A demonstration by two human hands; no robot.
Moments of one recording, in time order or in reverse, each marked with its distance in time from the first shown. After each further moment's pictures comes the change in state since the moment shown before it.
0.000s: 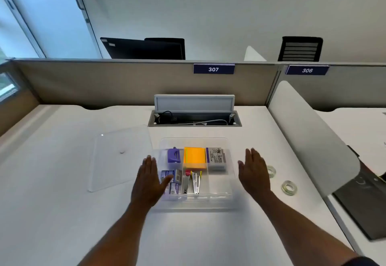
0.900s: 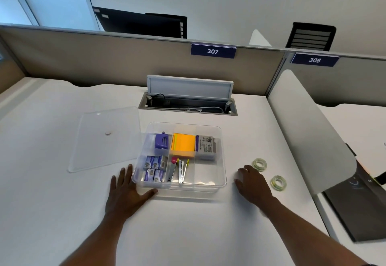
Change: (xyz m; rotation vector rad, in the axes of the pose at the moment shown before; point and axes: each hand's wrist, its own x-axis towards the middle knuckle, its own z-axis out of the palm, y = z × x) left_hand -0.043 -0.035 0.066 0.107 -0.022 -0.141; right_hand -0.026 0.070 0.023 -0.054 -0.465 -0.084
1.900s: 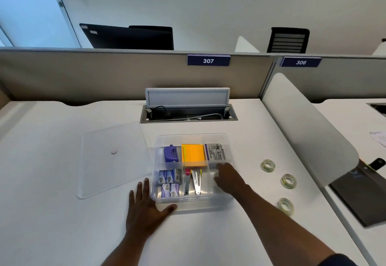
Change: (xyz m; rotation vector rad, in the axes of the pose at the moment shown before) left_hand 0.012 -0.012 -0.005 -0.017 -0.067 0.094; right_hand 0.031 -0.142 -0.028 0.271 -0.039 0.069
